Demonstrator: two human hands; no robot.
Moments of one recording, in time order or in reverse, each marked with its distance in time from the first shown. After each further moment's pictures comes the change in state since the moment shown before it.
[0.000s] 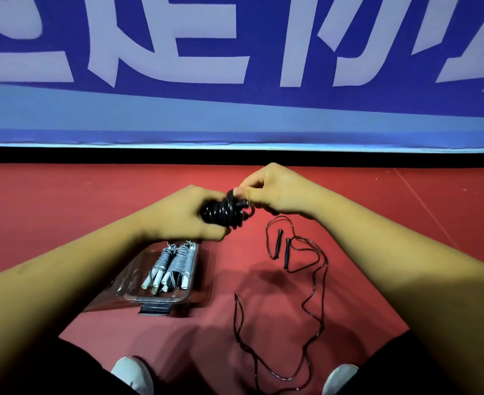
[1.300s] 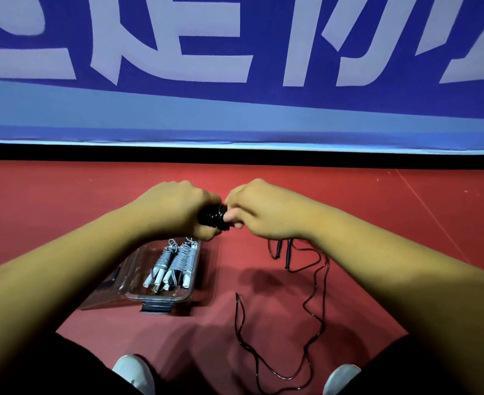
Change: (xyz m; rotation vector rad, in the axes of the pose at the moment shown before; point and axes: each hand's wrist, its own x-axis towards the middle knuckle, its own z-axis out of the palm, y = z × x) left_hand -0.004 -0.006 -0.012 0.869 0.098 -0.052; right_hand -0.006 -0.023 0.027 -0.531 -0.095 -0.281
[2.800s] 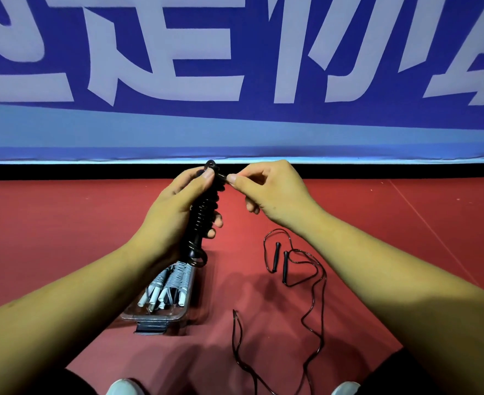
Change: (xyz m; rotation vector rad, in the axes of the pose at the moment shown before) left_hand 0.003 0.040 -0.008 -1.750 0.395 -0.282; right_hand -0.009 0.014 -0.022 0.683 0.543 0.304
